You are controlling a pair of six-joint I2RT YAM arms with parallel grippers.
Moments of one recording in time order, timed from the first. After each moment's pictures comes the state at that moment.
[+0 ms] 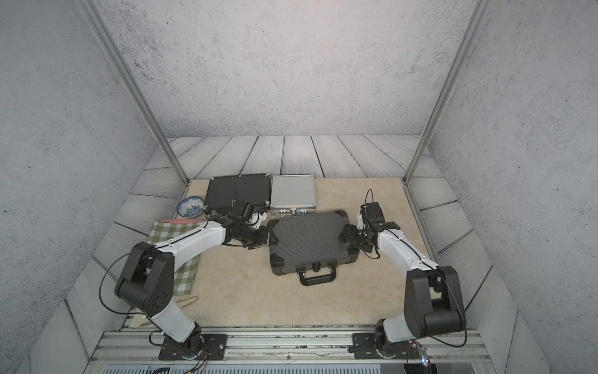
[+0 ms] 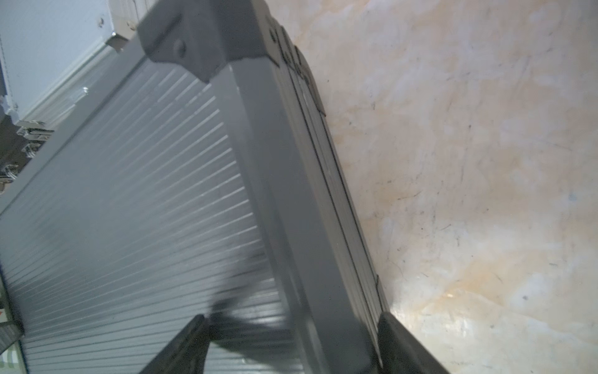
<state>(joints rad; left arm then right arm) -0.45 1.68 1.11 -0.50 0.44 -0.46 0.15 1.45 0.93 -0.56 -0.29 0.45</state>
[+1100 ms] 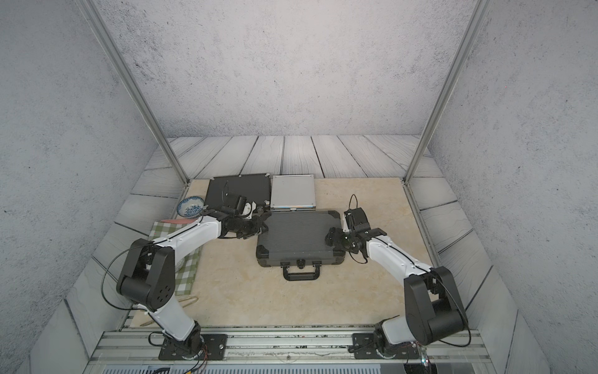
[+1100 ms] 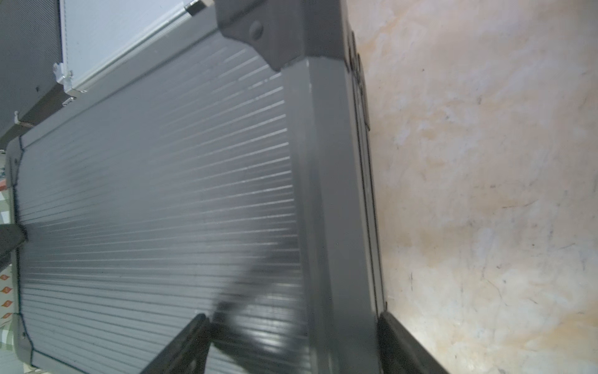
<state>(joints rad) -0.38 1.70 1.16 -0.45 0.32 -0.50 0.33 1.43 0.89 -0.45 -0.23 0.52</state>
